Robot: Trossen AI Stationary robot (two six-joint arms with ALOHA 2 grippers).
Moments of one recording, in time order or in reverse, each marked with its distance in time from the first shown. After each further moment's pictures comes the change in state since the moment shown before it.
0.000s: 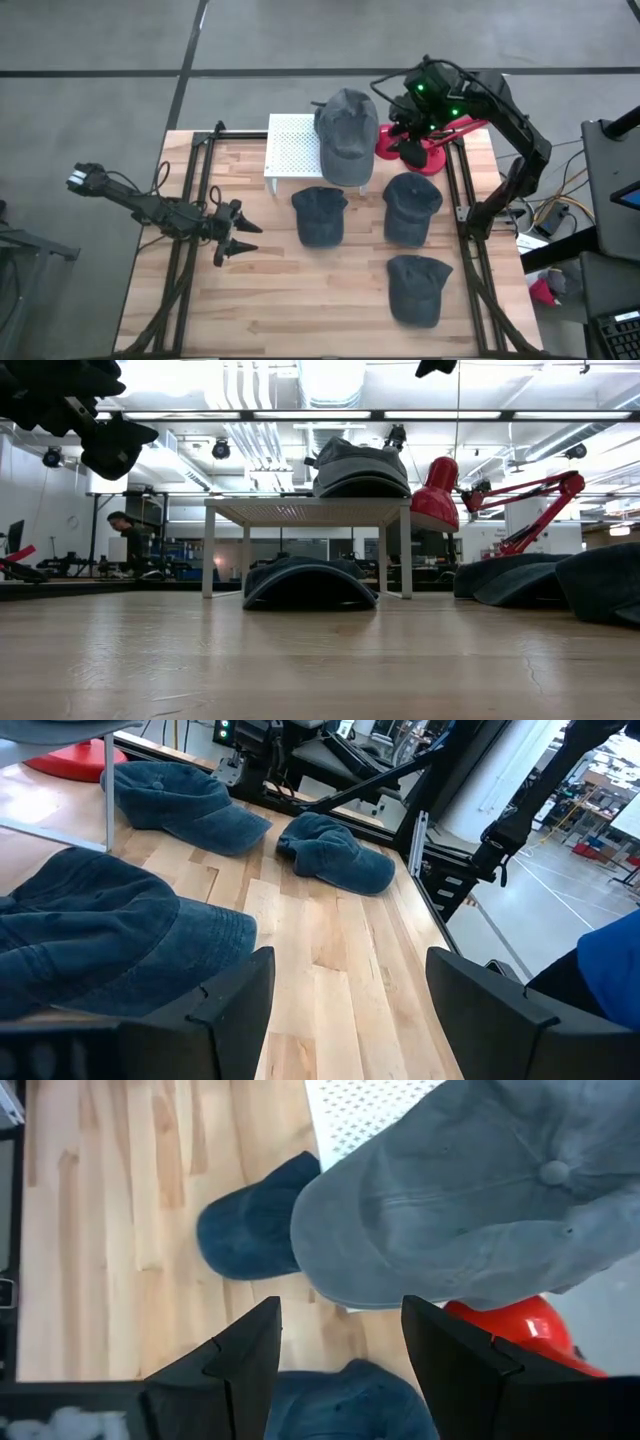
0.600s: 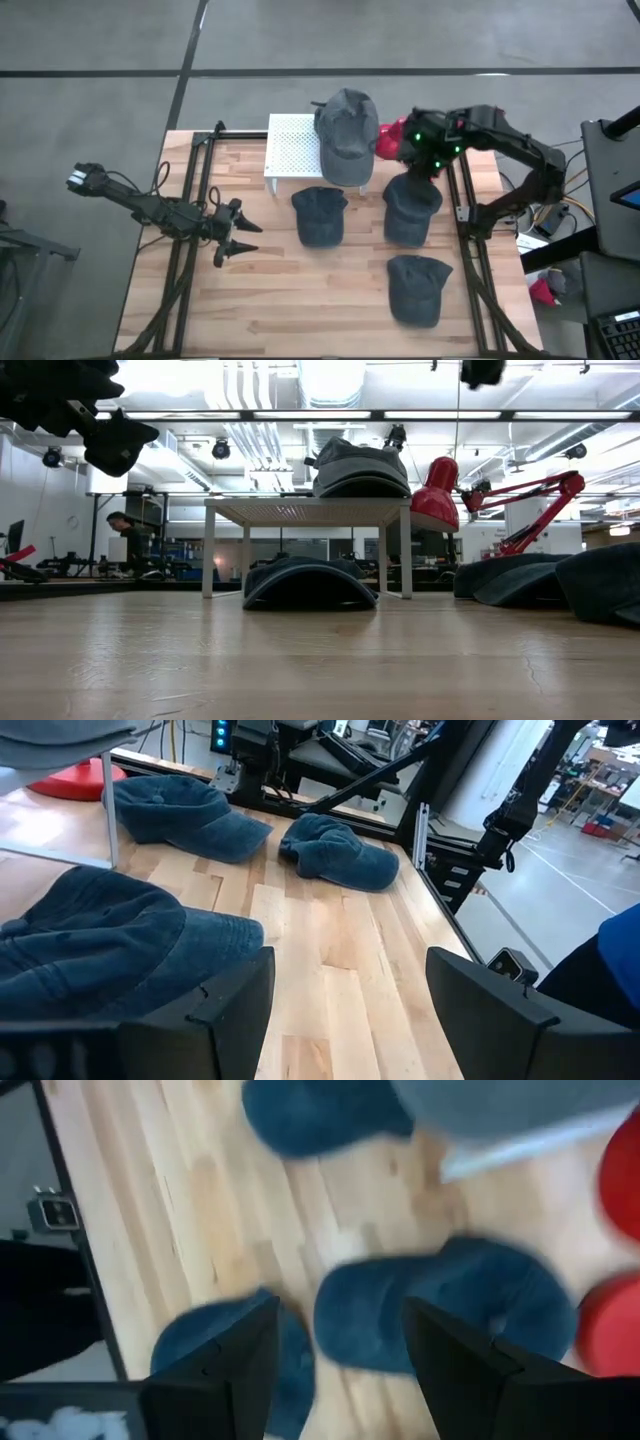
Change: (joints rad) left arm 0.000 0.000 0.000 -0.001 0.000 0.078; right arm 0.197 -0.196 -0.419 -0.001 0.001 0.303
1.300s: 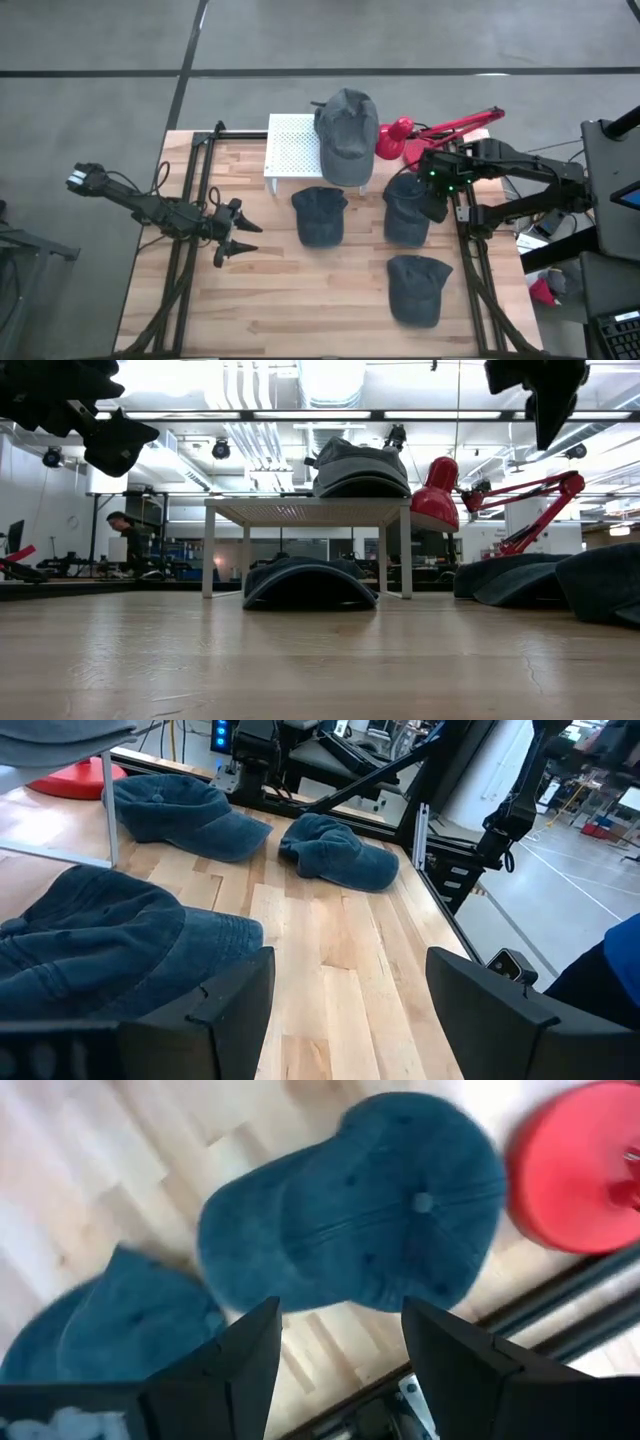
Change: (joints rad) left arm 0.000 0.000 0.000 0.000 0.000 -0.007; right arm 0.082 -0.292 -0.527 0.083 0.265 0.266
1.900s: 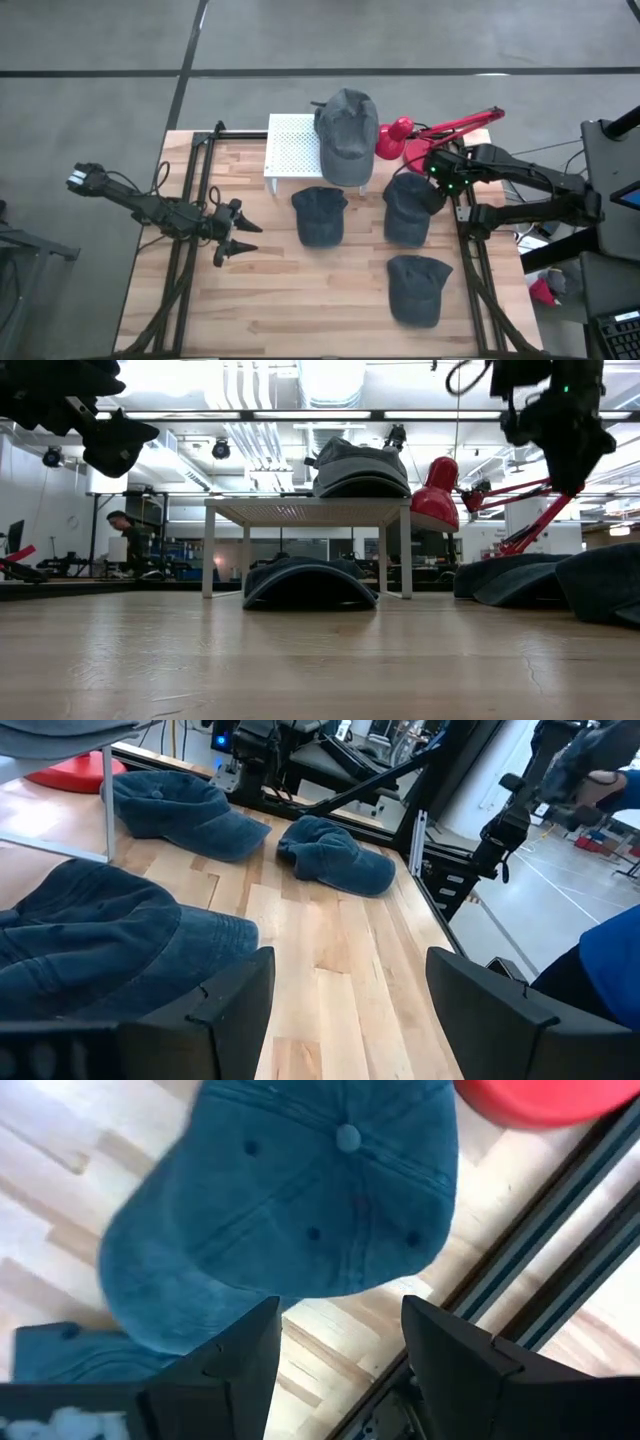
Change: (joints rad) left arm 0.000 0.000 0.000 0.008 0.000 -0.038; right arm -0.215 -0.118 -0.295 0.114 0.002 0.169
